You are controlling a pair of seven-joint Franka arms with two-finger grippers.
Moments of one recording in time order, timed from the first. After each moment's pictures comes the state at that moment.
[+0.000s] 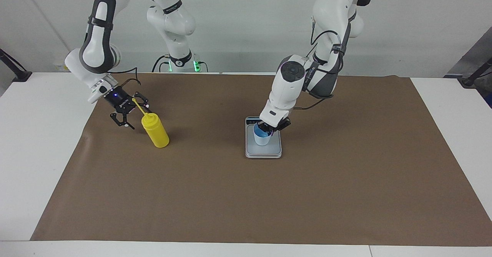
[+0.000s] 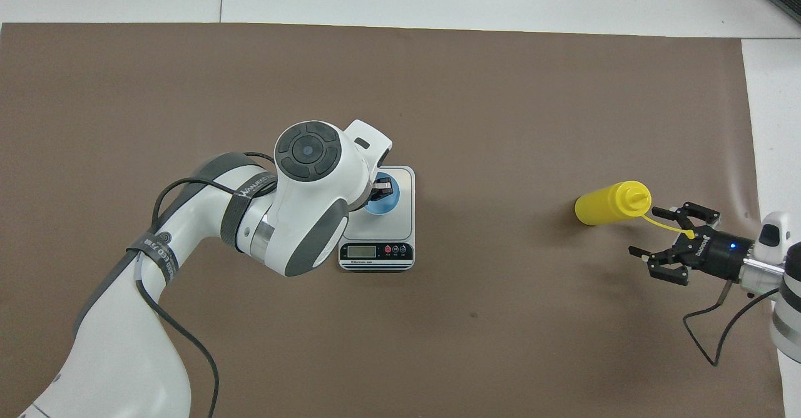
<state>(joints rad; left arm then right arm) -0.45 0.35 -0.17 -1.77 -0.04 2.17 -0.71 -0.39 -0.01 0.00 -2.44 1.10 2.20 -2.03</state>
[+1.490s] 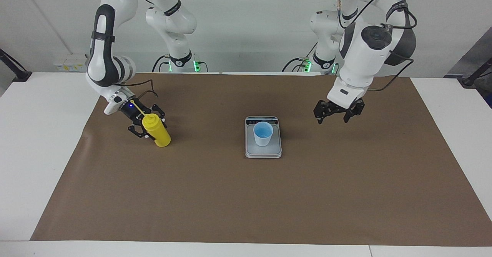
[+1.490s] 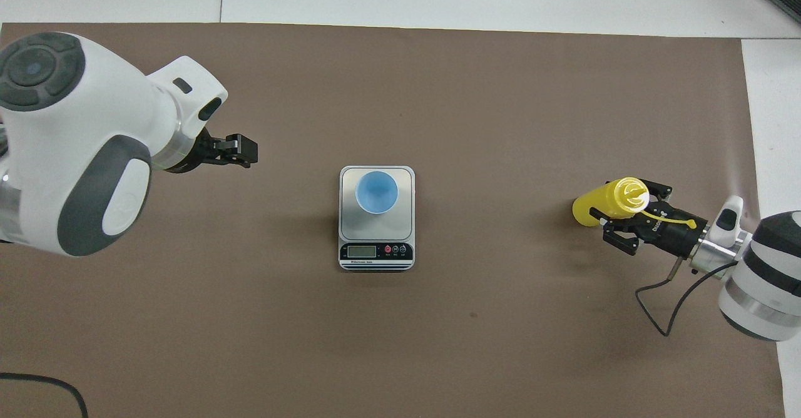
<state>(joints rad) -0.16 0.10 -0.13 -1.73 0.02 1.86 -0.27 -0.28 0.09 0.00 -2.40 1.48 2.17 -2.24</state>
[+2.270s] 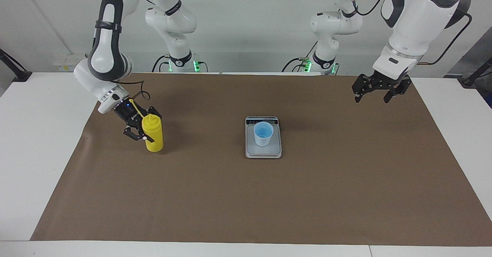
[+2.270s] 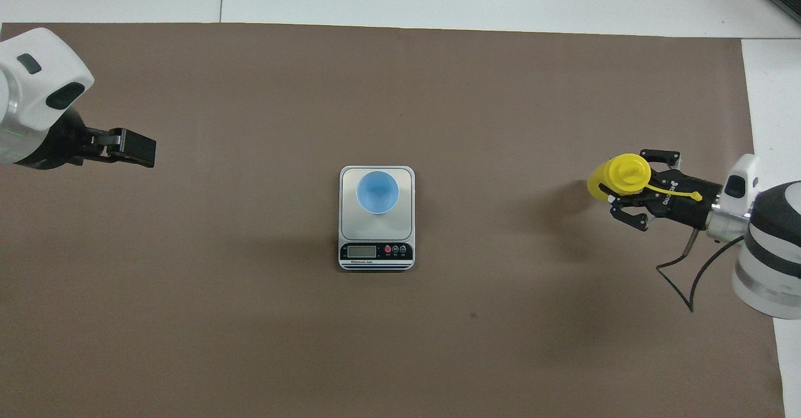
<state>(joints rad) -0.03 0.03 -0.12 -1.60 0.02 1.66 -0.07 -0.21 0.06 0.00 -2.25 1.18 2.26 -2.17</state>
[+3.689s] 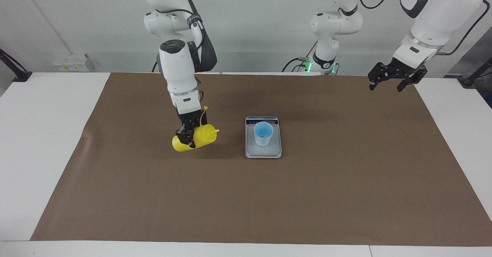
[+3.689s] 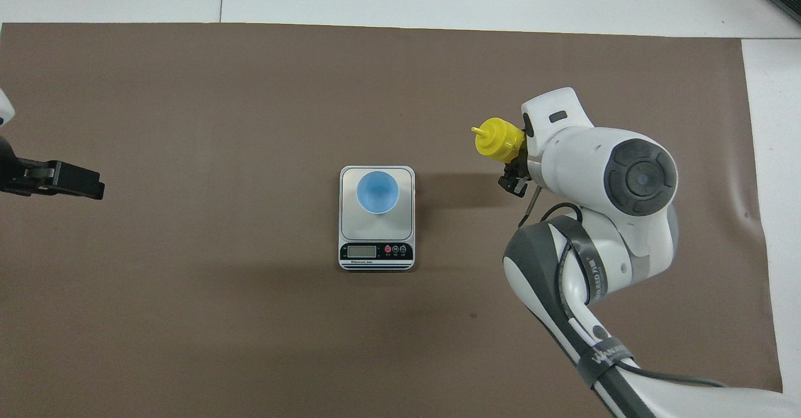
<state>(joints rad) -0.02 -0.06 -0.04 -1.66 -0.02 1.57 0.06 0.30 0.15 0.02 -1.97 -0.09 2.45 -0.77</state>
